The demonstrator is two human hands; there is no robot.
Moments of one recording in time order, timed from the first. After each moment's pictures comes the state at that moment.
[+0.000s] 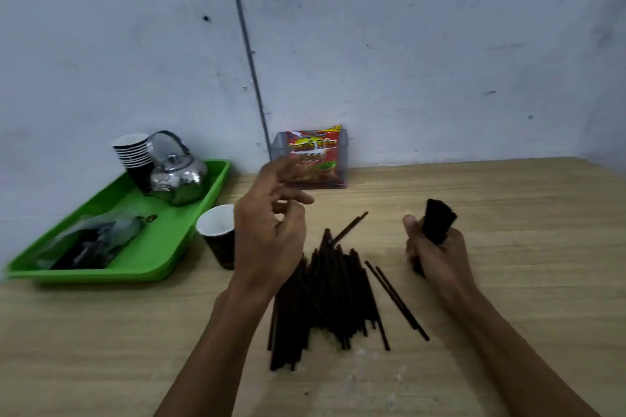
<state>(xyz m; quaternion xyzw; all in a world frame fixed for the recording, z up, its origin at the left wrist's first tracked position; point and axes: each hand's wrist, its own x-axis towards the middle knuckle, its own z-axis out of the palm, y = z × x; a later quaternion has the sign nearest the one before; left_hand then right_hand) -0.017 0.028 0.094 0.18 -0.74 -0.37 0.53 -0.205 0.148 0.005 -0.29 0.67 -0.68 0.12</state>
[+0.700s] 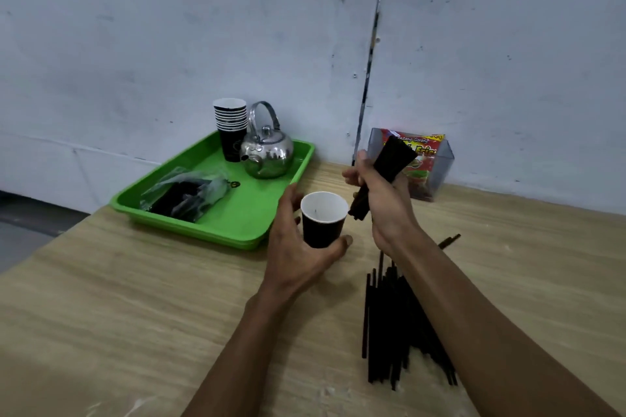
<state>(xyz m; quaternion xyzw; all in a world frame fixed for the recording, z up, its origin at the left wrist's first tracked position) 0.064 -0.069 0.009 0.35 -0.70 -0.38 0.49 -0.058 -0.040 0.086 -0.33 0.54 -0.73 0.27</state>
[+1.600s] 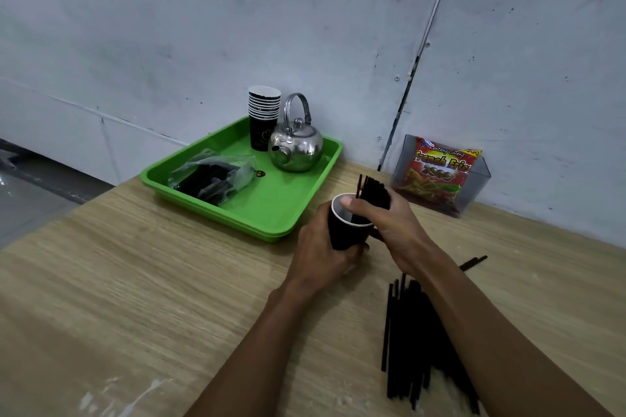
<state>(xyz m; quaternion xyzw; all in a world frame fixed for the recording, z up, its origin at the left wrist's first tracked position) 0.064 -0.081 -0.002 0.36 -0.71 -0.40 0.46 -0.055 -0.047 0.063 -0.42 0.61 -0.56 0.37</state>
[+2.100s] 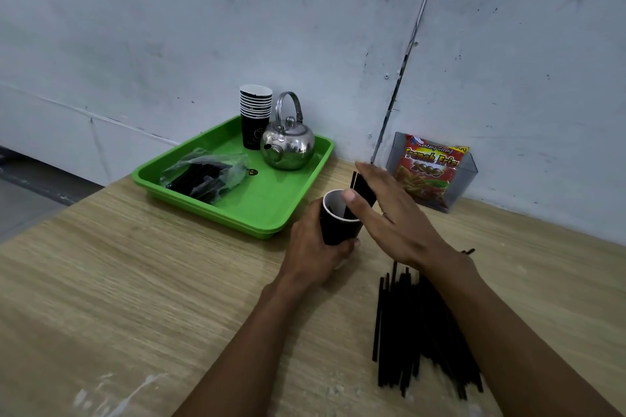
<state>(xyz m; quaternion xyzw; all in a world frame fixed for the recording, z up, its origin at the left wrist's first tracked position) 0.064 -0.083 -0.004 0.36 -0.70 -0.41 0.46 -0.064 -0.020 0.080 -0.66 0.70 -0.28 0.07</state>
